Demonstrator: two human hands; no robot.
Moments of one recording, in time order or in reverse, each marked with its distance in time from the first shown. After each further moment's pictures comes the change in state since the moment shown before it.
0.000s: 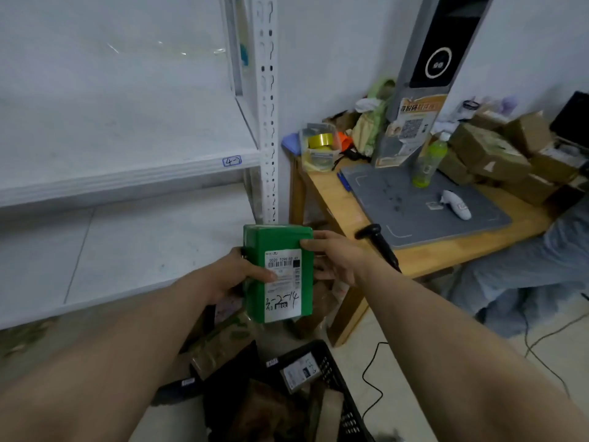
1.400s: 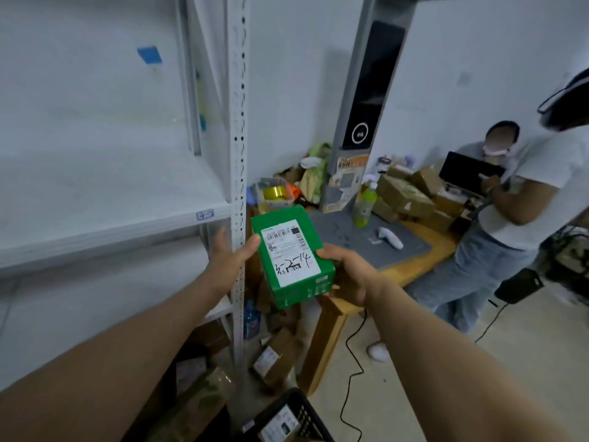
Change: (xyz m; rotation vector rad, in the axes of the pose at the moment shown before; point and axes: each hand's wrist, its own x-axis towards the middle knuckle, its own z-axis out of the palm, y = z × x) left_hand 0.002 0.048 -0.025 0.004 0.201 0.518; right_hand -0.099 -0.034 0.008 0.201 0.252 -0.151
